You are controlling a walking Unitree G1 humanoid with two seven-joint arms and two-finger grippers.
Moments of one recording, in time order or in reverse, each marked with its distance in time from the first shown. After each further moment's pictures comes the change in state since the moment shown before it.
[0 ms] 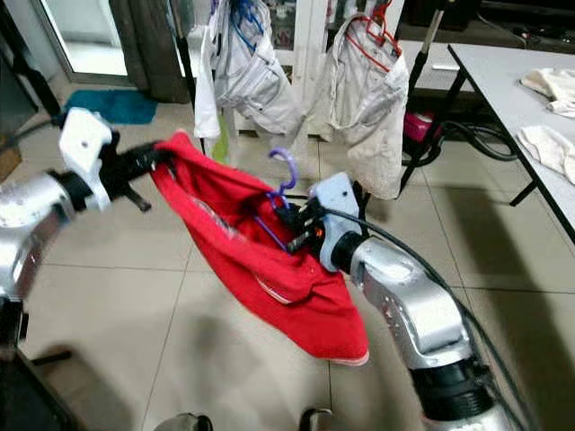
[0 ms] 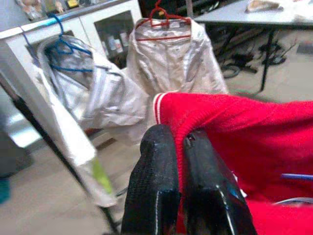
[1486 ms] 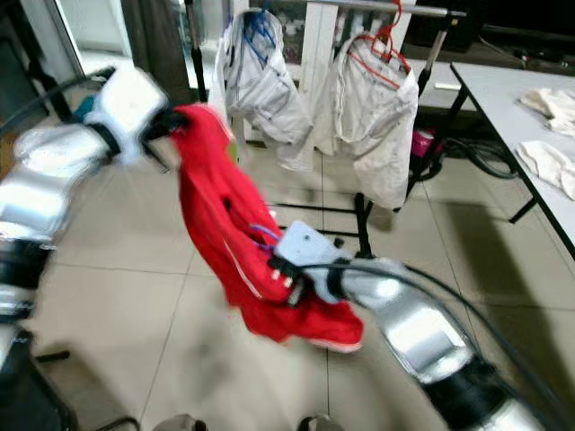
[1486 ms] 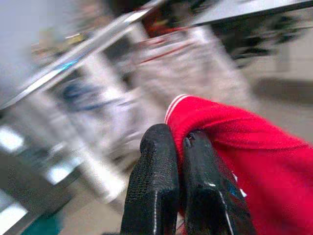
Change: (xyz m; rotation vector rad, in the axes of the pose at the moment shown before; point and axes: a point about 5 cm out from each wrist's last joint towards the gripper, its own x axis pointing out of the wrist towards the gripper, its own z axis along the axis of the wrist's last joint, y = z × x) left arm 0.061 -0.026 0.035 0.225 -0.011 -0.089; right arm 0.008 0.018 -0.034 -0.346 0.300 0.163
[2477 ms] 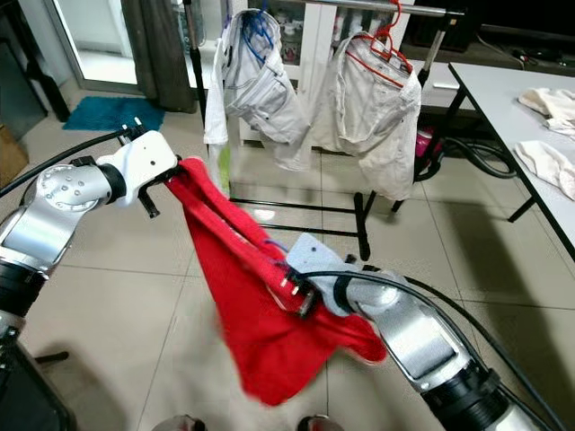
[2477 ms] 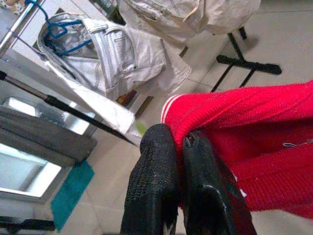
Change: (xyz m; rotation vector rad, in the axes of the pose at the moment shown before) left arm -0.033 0.006 -0.058 0.207 0.320 0.006; right arm -0.009 0.004 -0.019 0.093 0.094 0.020
